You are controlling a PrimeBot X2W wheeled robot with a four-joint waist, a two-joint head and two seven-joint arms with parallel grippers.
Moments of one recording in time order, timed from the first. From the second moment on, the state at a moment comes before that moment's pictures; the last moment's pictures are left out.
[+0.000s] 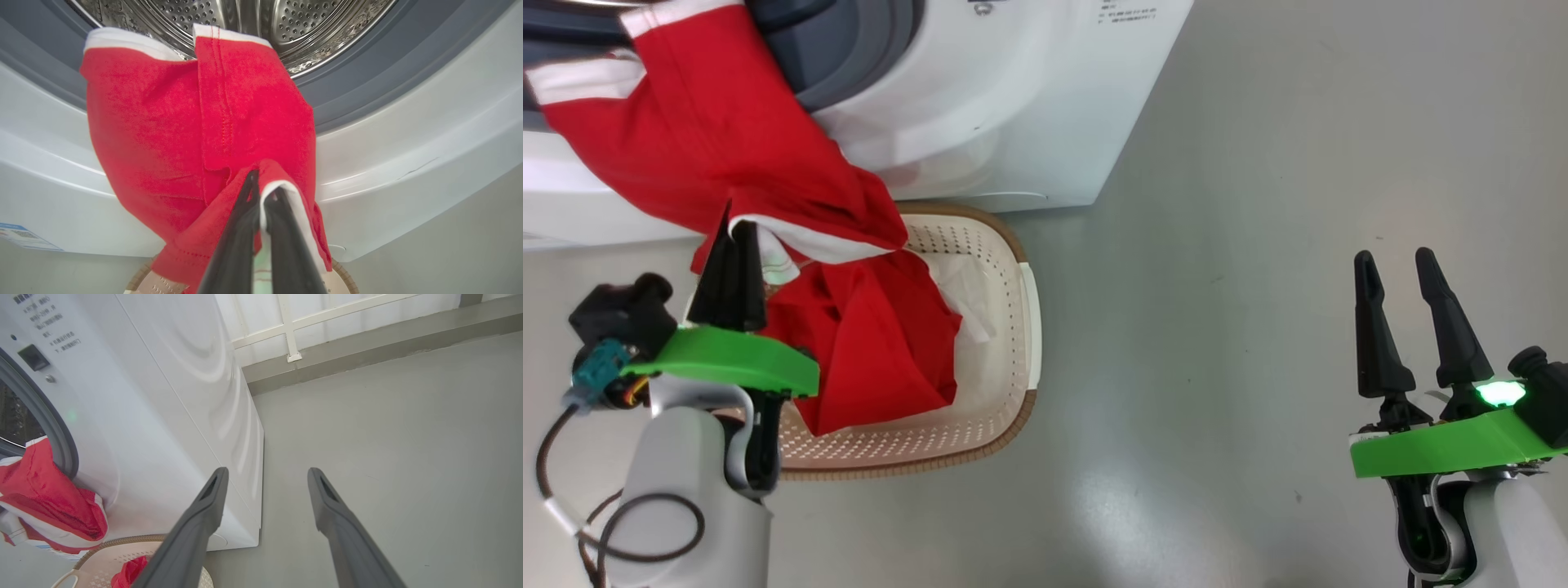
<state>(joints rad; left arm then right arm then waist) -0.58 0.02 0.09 0.52 -0.27 -0.13 -0.26 -0.17 -0.05 -0.04 0.09 0.45 0.12 -0.26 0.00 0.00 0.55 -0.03</state>
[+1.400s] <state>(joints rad) -0.78 0.08 -0.06 1.13 -0.27 -0.13 -0.26 -0.24 -0.05 -0.02 0.07 0.48 0.12 -0.26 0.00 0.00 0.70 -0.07</state>
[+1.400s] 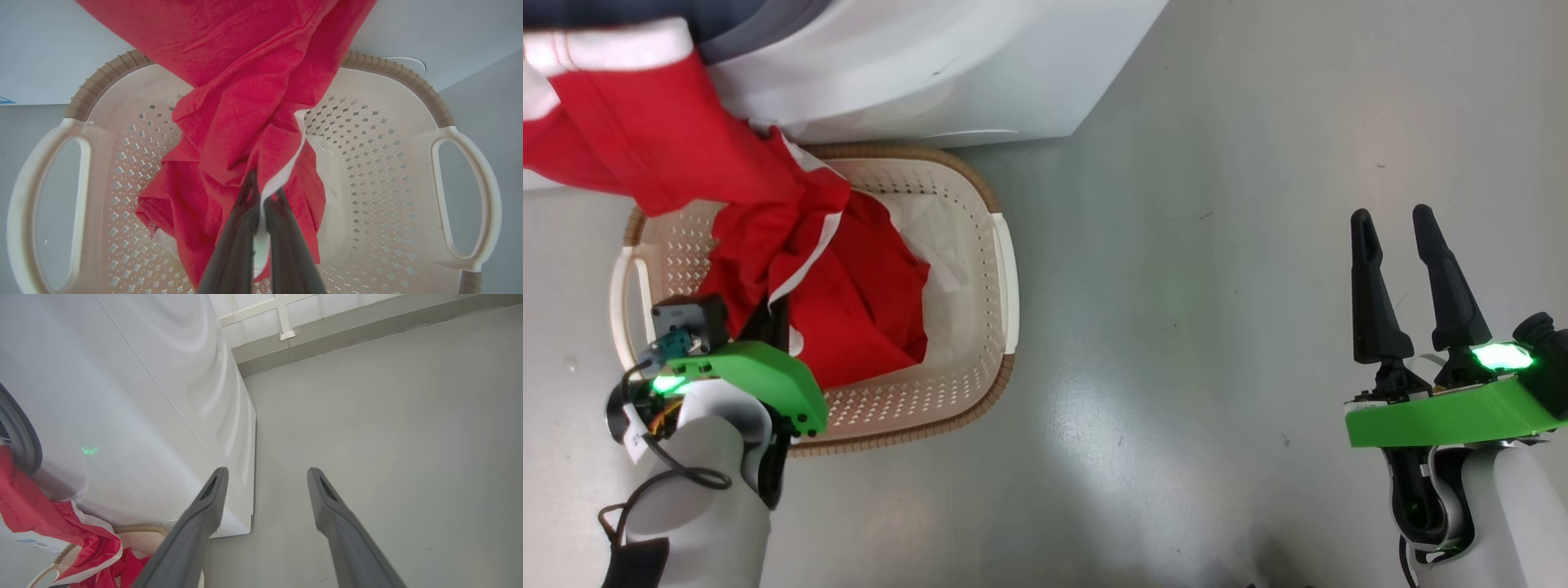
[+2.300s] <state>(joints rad) -0.67 0.08 -0.02 0.98 -0.28 -0.13 -0.26 -0.23 -0.05 -0.02 0.11 0.45 0.12 -0.26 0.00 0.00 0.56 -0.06</state>
